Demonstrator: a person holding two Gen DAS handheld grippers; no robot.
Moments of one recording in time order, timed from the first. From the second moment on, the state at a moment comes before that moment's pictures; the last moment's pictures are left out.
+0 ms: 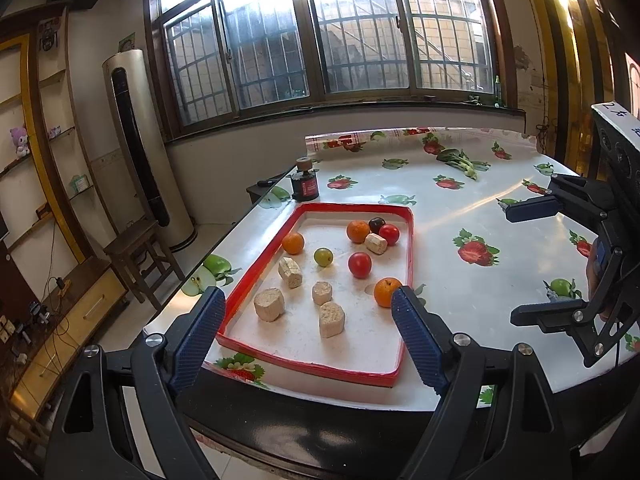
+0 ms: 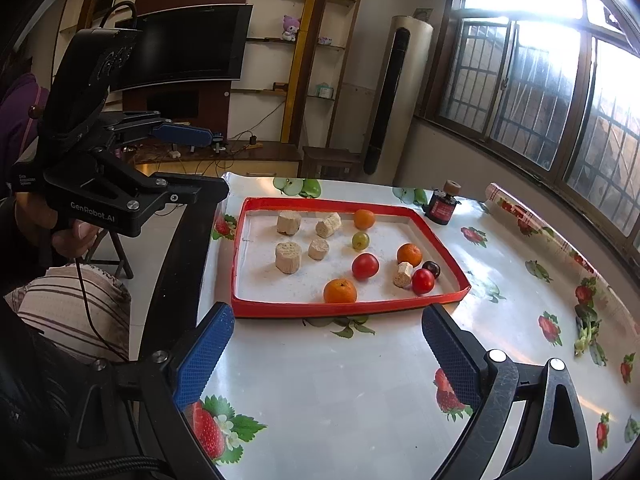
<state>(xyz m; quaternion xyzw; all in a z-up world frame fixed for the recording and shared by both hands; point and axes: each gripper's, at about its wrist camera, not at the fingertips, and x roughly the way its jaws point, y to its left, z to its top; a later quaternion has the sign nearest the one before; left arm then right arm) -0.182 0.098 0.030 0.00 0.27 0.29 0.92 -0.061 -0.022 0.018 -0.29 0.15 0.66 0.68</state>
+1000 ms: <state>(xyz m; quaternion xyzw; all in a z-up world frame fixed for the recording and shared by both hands) -0.193 0.102 0.032 -0.01 0.26 0.31 0.92 -0.065 -0.024 0.022 -0.27 0.15 0.67 0.68</state>
